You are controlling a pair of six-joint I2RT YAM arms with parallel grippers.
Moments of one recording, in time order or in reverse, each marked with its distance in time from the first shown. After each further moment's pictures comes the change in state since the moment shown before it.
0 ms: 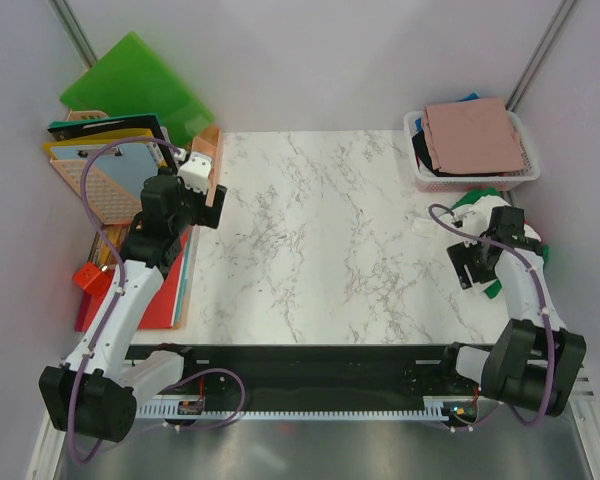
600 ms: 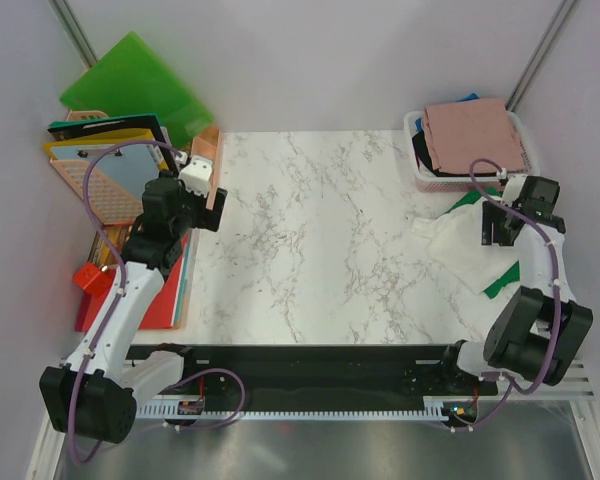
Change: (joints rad) left arm 0.000 -0.007 -0.020 0.005 -0.003 0.006; right arm -0.109 0.167 0.194 0.221 0.057 0.262
